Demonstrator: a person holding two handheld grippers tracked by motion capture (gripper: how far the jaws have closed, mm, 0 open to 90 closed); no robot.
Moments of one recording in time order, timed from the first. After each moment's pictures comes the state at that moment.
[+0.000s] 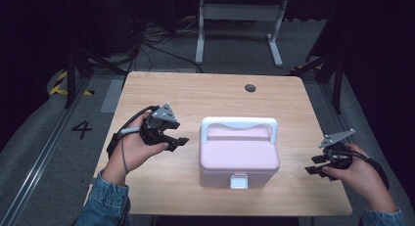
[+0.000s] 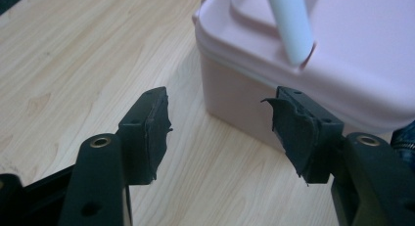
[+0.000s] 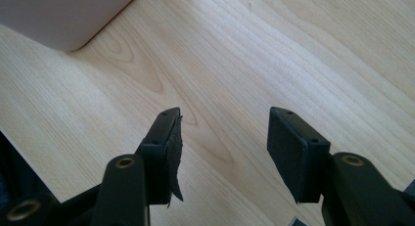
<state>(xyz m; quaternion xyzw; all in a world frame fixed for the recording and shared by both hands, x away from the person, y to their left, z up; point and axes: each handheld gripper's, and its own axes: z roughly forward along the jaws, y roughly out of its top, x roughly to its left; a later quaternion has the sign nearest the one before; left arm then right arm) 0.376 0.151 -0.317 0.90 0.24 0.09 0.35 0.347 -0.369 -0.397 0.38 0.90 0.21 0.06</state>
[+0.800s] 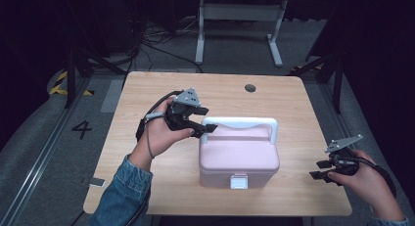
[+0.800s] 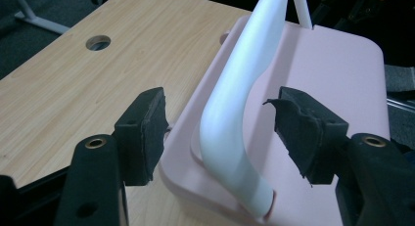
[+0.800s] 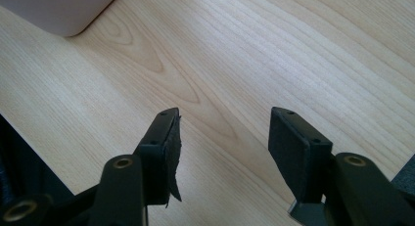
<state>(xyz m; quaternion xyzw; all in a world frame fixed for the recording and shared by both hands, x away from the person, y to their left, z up) 0.403 0.092 -0.302 0.88 0.18 0.07 0.43 0.332 -0.380 -0.400 0.40 0.89 0.22 0.06</state>
